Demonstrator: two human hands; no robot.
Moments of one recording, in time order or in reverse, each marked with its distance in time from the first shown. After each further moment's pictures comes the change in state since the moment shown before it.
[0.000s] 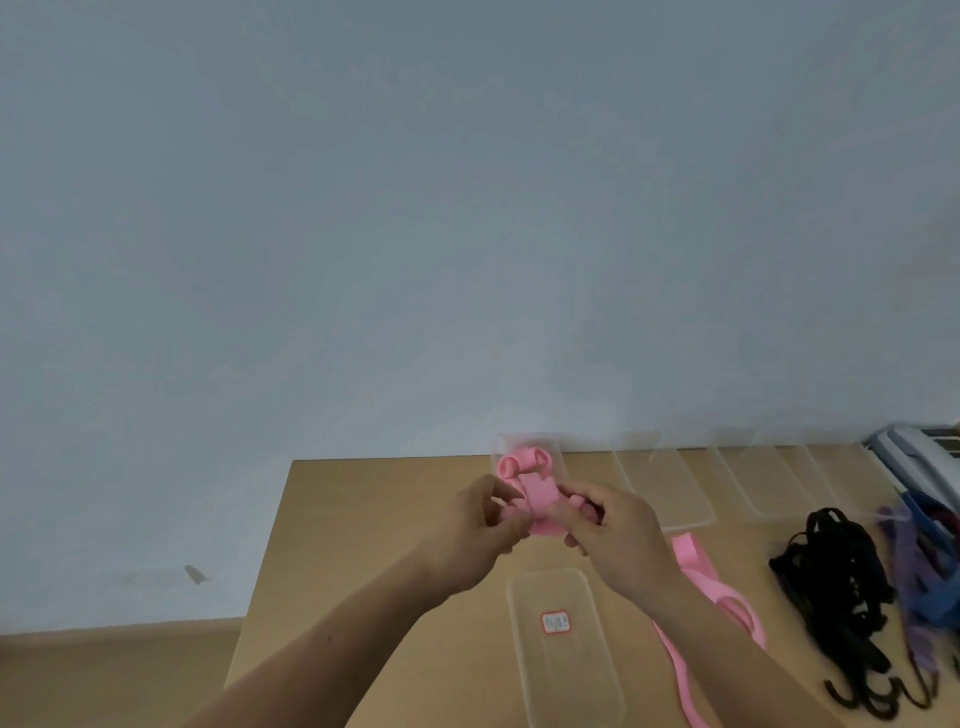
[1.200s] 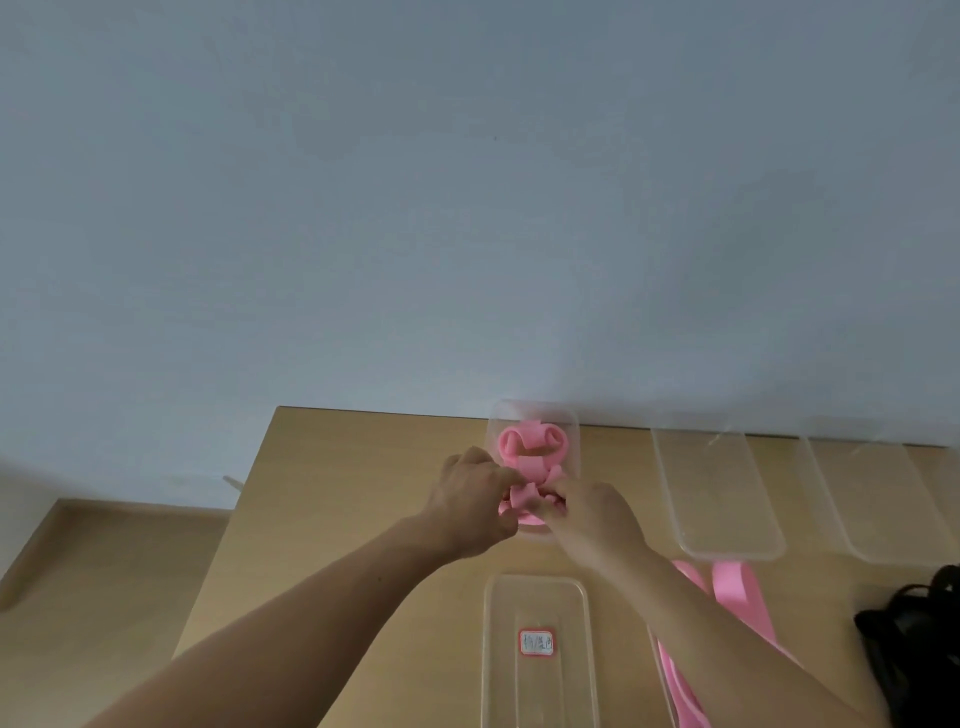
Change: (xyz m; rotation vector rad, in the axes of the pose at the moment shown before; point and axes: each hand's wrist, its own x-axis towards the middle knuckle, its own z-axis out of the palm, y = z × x) left_hand 0.118 -0.071 0.032 1.023 -0.056 -0.052; right_hand 0.111 0.120 0.033 -0.509 -0.424 -0.005
